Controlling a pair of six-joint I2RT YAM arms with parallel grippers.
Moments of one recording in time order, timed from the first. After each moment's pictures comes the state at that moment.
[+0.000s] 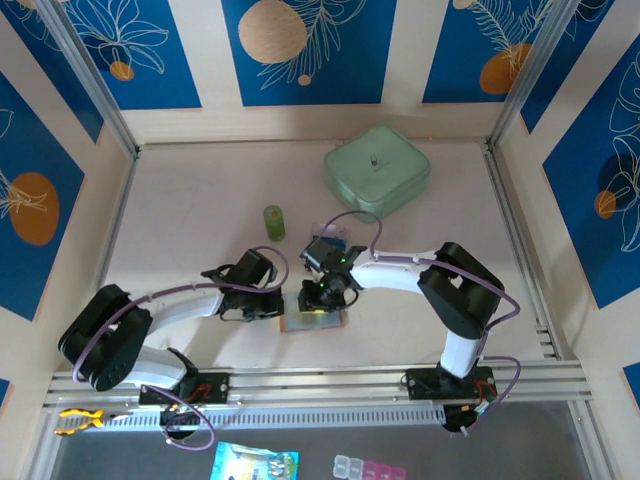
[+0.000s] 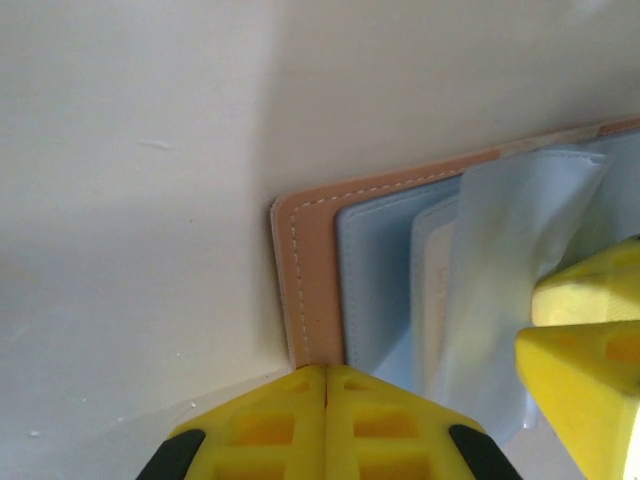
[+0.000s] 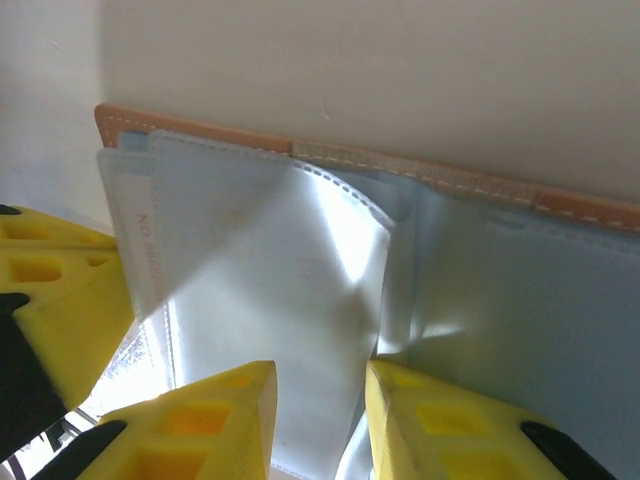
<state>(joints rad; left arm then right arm) -0.67 1.38 0.57 -0.34 0.31 -0.76 0.90 1.78 1.01 -0.48 -0.35 0.82</state>
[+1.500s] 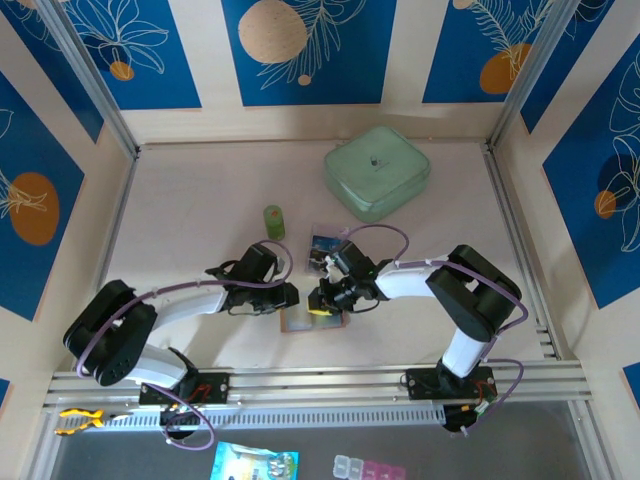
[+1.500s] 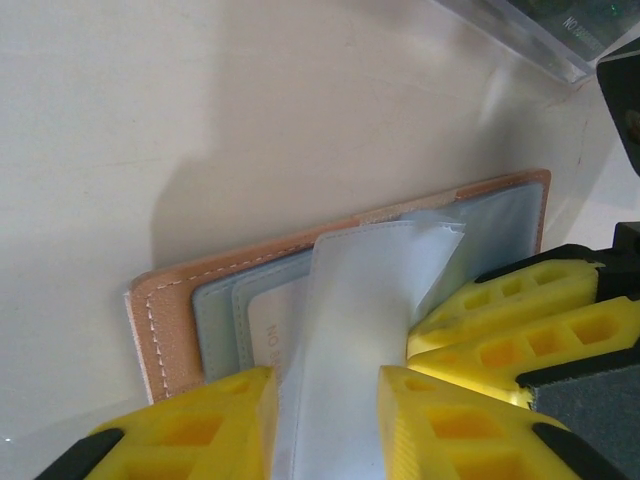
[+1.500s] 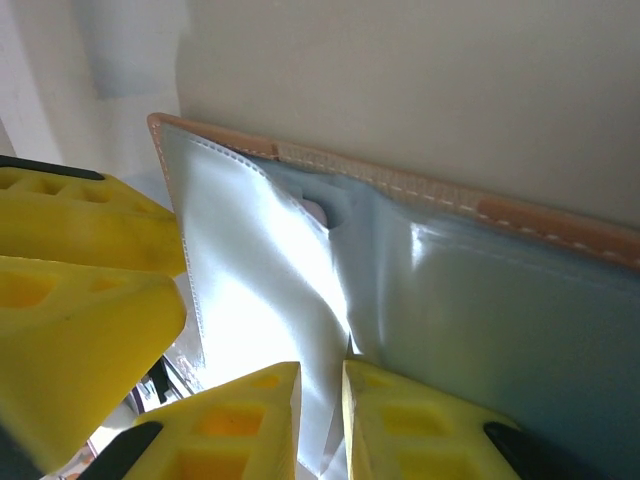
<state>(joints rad) -0.69 1.42 0.60 -0.21 0.36 -0.87 0.78 1.71 0.72 -0.03 -0.61 0.90</state>
